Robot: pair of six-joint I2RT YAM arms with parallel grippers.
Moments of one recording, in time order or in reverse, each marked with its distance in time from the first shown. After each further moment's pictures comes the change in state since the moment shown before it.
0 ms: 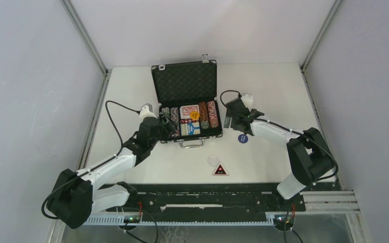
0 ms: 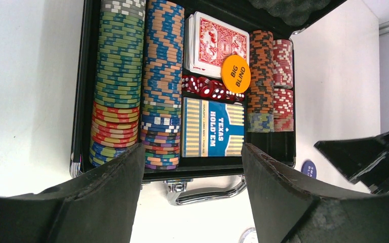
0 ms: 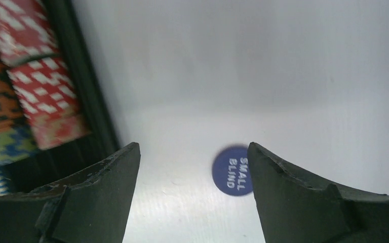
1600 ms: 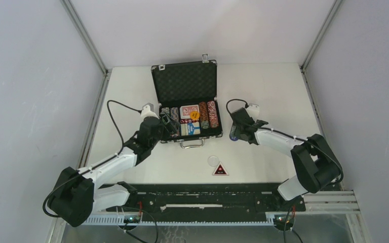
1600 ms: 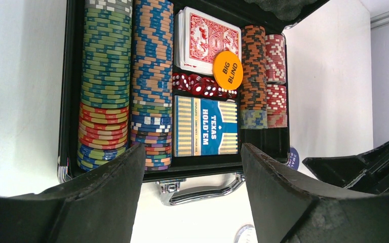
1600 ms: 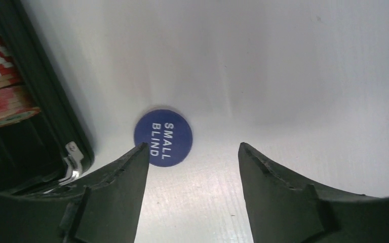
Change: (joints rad) left arm 0.000 0.019 0.000 0.031 0.034 0.000; right arm 0.004 -0.094 -0.201 0.025 0.010 0.133
